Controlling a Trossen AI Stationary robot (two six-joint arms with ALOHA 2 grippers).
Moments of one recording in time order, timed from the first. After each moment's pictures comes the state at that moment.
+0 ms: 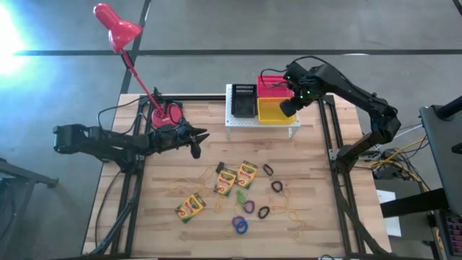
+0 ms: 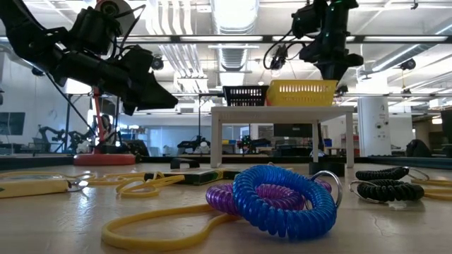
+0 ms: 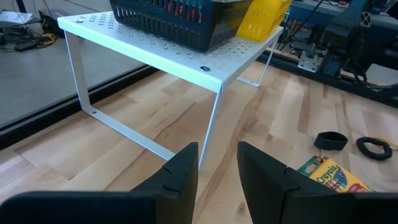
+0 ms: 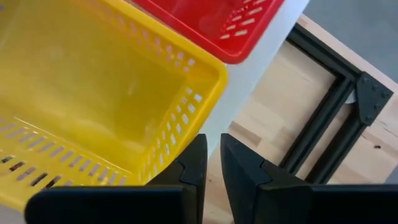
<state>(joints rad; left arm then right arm) 0.24 1.21 0.28 0.64 -0.17 -0.21 -0.69 1.52 1.49 -1.34 0.13 0.34</state>
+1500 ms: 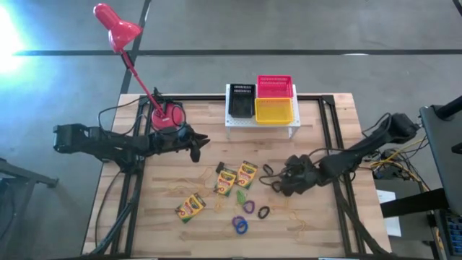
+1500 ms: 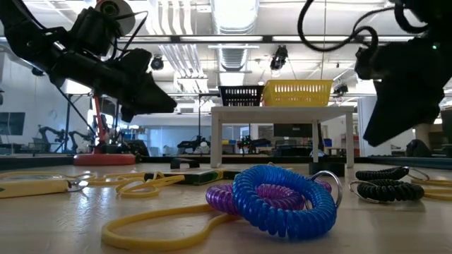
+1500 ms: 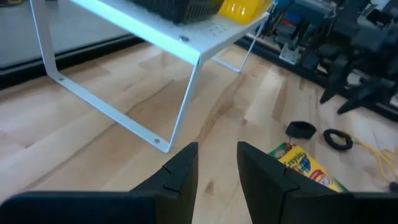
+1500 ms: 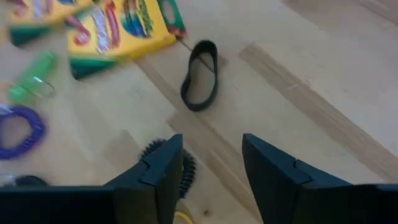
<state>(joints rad) 0.21 1.21 0.28 0.59 -0.11 -0.35 0.46 1.28 0.56 -0.43 0.47 1.16</state>
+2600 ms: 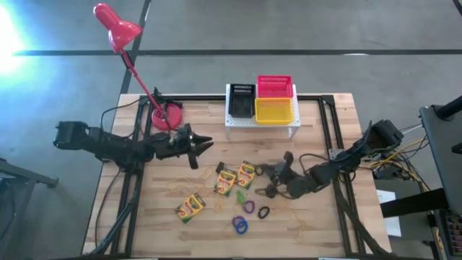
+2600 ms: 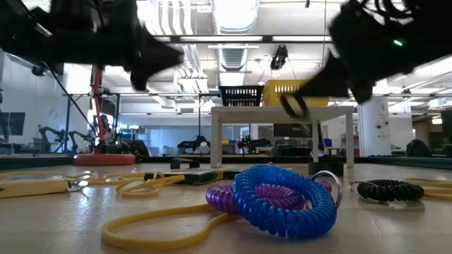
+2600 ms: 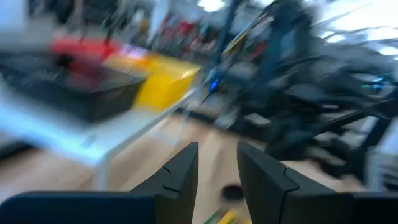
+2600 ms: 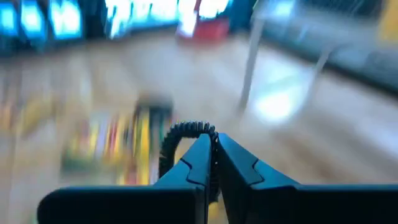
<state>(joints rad) 0.01 1.21 0.28 0.94 -0.18 -0.25 0.47 1.53 0.50 0.56 0.98 0.48</state>
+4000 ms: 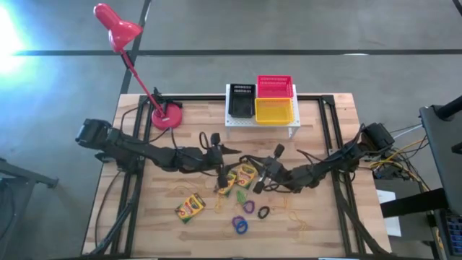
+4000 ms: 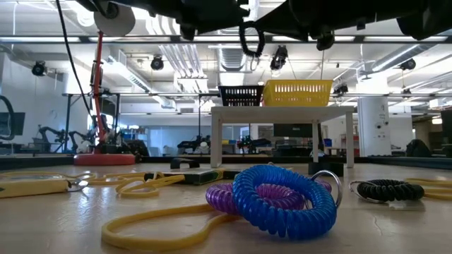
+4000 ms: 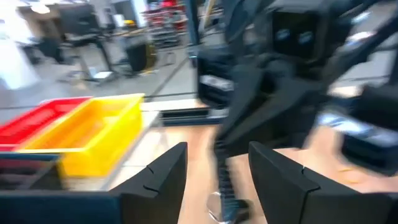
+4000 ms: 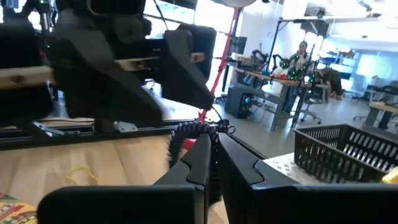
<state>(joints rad) -0.20 1.54 0.86 0.52 -0.41 0.12 0.42 1.64 0.65 1.11 0.93 -0.19</state>
